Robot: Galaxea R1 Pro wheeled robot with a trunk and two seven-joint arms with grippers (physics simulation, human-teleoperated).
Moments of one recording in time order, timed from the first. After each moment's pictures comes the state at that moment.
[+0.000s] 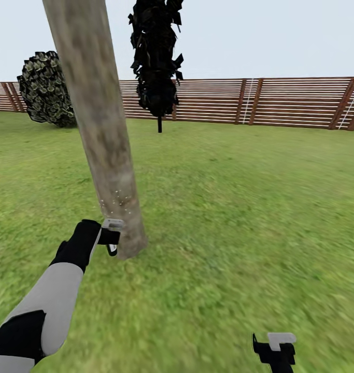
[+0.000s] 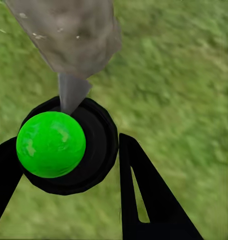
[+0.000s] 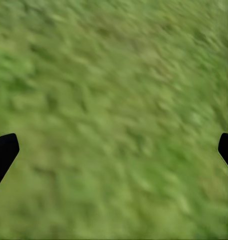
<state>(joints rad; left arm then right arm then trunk) -0.96 0.01 0.21 -0.73 -0.44 0.83 -0.33 -0.47 -0.09 -0.15 -0.05 0.25 -0.52 -0.22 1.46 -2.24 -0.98</state>
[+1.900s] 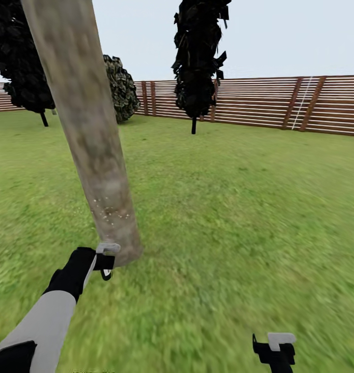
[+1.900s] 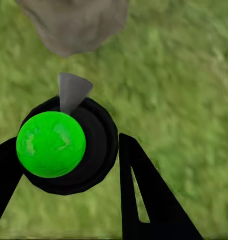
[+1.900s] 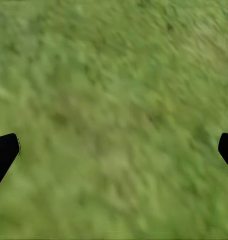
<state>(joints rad) -0.80 0.04 0.22 -0.71 -0.35 0.73 -0.25 -0.47 -0.09 -0.15 -0.05 0.25 -0.52 -0.22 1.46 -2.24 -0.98</state>
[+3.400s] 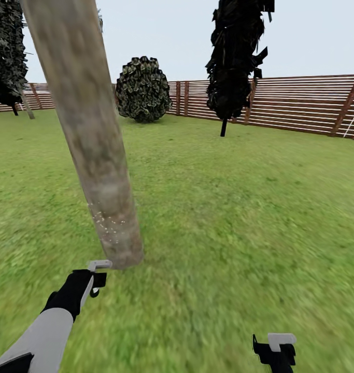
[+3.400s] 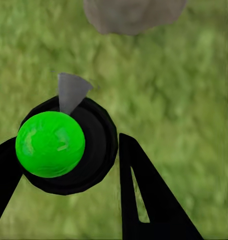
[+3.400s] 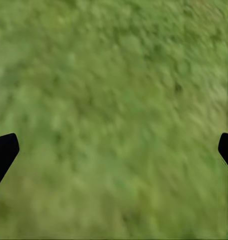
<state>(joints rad) -0.73 0.04 0.34 -0.59 -0.34 0.54 -0.04 -0.47 -0.09 -0.15 -0.05 0.25 -0.52 -0.22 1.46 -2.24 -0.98</state>
